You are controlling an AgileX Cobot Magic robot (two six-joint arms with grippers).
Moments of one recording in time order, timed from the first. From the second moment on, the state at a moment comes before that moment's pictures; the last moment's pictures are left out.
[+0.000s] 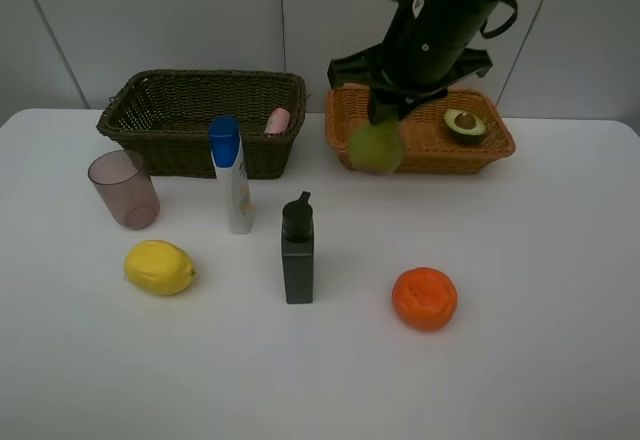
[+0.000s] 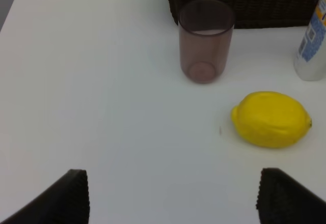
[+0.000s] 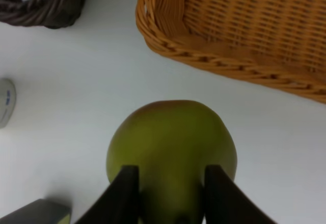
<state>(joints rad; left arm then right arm) 0.02 0.00 -0.42 -0.08 1.07 0.04 0.58 1.78 -1.45 -0.19 0.86 0.33</state>
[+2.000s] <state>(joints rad) 0.02 0.00 -0.42 -0.08 1.07 0.04 0.26 2.03 -1.54 -0.22 0.51 0.26</state>
